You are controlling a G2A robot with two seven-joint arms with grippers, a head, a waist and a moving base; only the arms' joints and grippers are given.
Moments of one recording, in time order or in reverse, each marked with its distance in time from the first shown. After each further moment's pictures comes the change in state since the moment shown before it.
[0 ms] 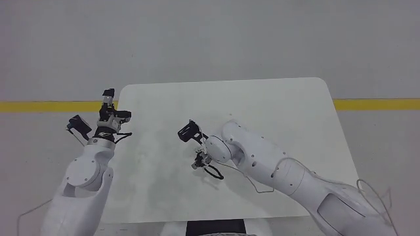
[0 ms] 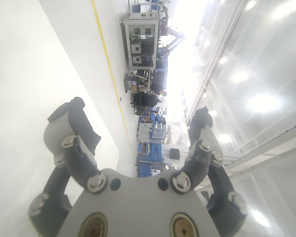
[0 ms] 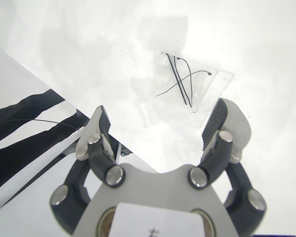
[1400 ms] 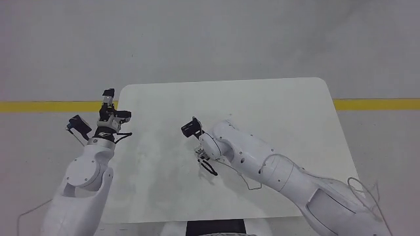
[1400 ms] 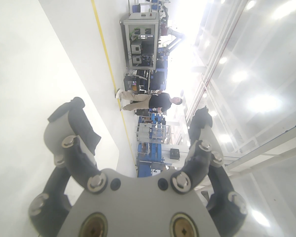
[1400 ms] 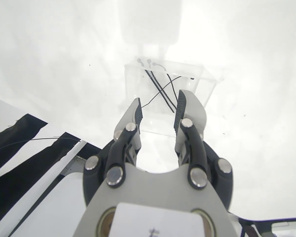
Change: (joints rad) left arm 0.000 0.000 0.000 0.000 0.000 0.000 0.000; right arm 0.023 -0.080 -0.034 0.176 -0.040 0.126 -0.037
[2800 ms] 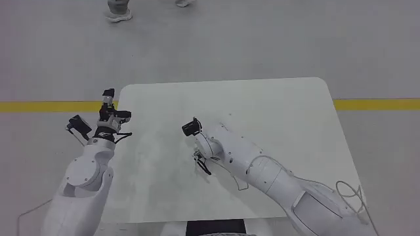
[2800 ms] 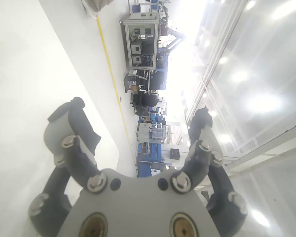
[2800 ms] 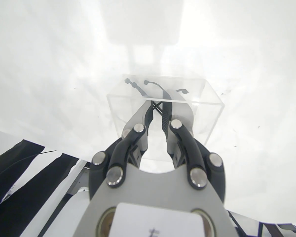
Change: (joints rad) left arm 0.000 0.000 0.000 0.000 0.000 0.000 0.000; right arm -0.047 -0.117 0.079 0.180 -0.117 0.000 -0.029
